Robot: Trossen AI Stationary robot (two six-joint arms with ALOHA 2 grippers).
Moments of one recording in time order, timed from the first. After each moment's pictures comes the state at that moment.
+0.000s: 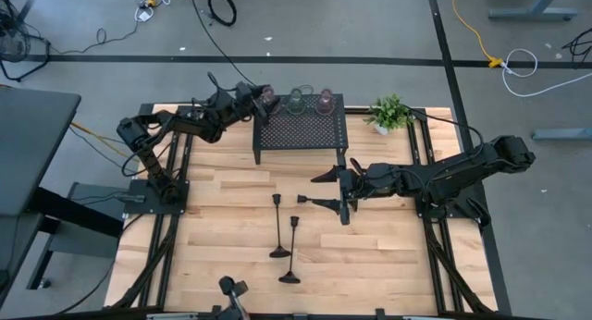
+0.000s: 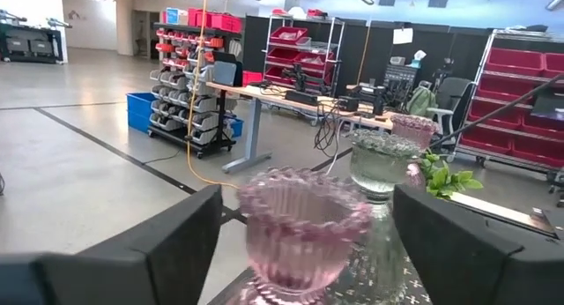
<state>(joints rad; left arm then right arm) 0.77 1.72 0.67 1.16 0.18 -0.15 0.19 1.29 0.76 0.34 0.15 0.07</state>
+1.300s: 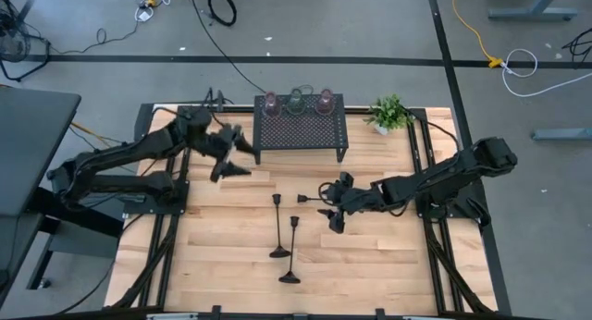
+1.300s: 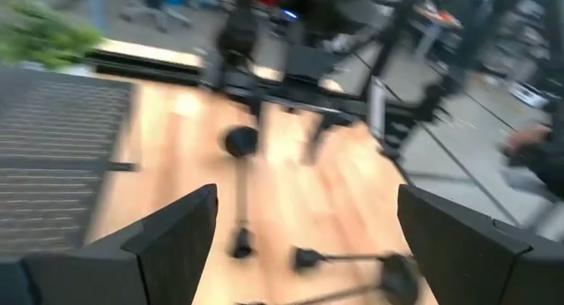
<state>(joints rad) 0.47 0.93 0.67 -0.07 0.71 -0.03 0.25 1.48 0.76 0.00 0.34 0.36</state>
